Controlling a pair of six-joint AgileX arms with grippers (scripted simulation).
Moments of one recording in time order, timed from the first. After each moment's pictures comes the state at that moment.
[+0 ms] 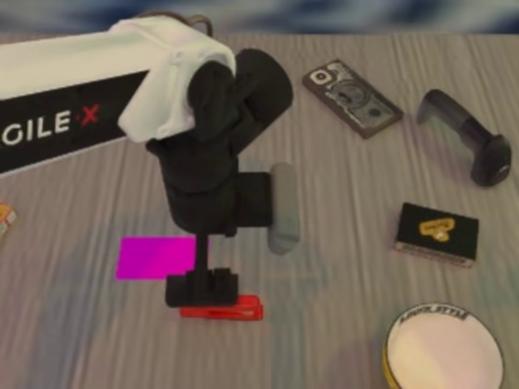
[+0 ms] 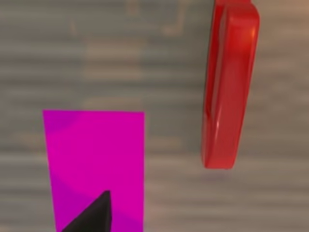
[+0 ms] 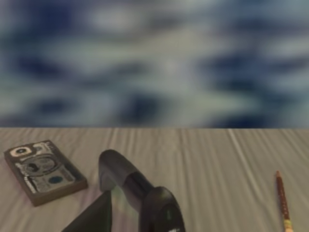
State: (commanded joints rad) left arm -0.71 1.84 1.40 -1.13 0.00 0.87; right arm 0.00 0.00 0.00 0.00 0.00 0.00
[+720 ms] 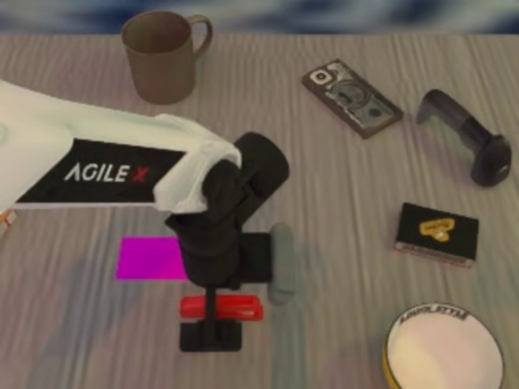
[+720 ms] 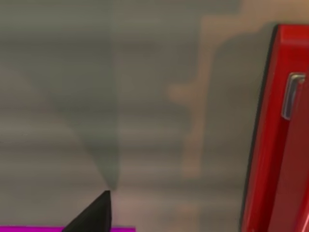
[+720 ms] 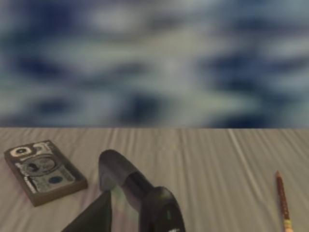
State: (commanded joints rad) left arm -0.71 1.98 1.18 -0.76 0.00 0.88; right arm 0.00 0.00 0.00 0.00 0.00 0.00
